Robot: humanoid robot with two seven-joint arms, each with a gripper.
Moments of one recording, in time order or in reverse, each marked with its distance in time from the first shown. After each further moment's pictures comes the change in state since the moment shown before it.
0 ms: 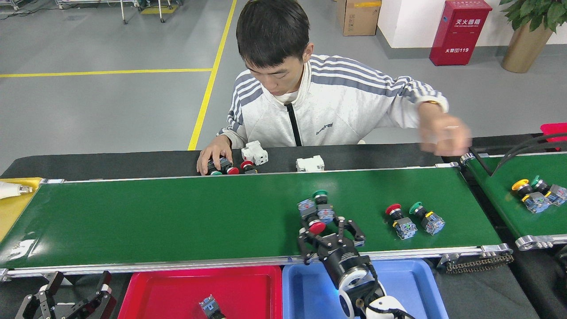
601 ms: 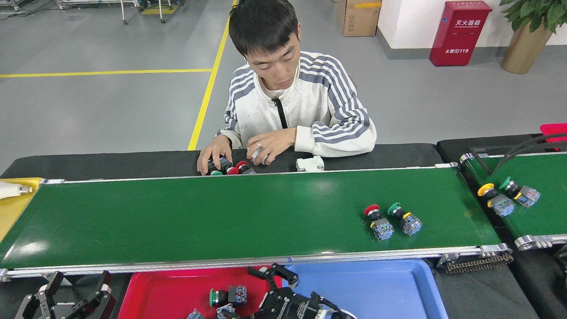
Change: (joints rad) left arm 0.013 0.002 0.002 0.010 -0.020 0.003 0.000; right arm 0.305 0.005 -0.362 -0.213 -0.009 -0.088 -0.010
